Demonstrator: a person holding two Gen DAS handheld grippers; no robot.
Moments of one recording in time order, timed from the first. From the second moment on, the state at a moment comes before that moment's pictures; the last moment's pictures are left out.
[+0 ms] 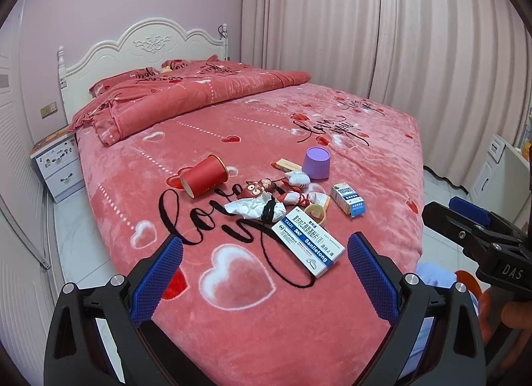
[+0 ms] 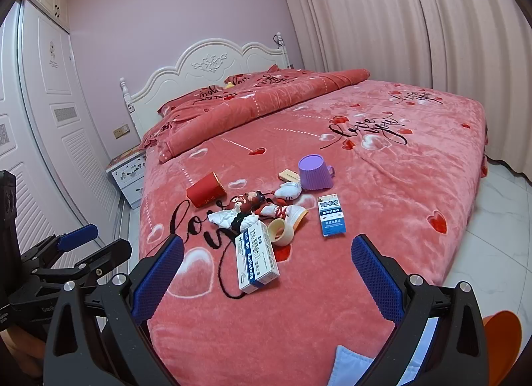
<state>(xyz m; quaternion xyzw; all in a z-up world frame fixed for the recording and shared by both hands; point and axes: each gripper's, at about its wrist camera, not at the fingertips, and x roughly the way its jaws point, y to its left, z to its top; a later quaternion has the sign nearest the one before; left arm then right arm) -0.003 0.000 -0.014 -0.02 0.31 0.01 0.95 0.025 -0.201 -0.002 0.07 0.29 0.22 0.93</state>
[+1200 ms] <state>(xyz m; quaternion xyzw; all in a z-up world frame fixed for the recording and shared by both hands) -0.002 -0.001 -0.024 -0.02 0.32 0.01 0.95 0.029 -0.199 -0.008 0.07 0.30 0.22 0.93</state>
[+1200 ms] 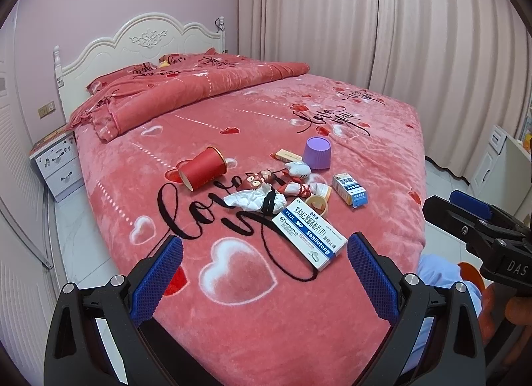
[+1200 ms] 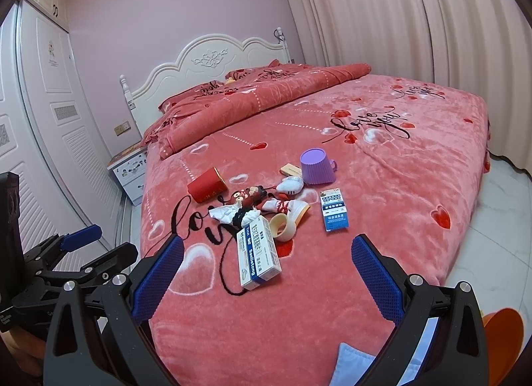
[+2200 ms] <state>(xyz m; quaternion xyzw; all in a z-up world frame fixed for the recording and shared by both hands) -0.003 -0.002 -0.028 -0.01 0.34 0.01 0.94 0.030 -0.200 -0.013 0.07 0.31 0.22 0.92</state>
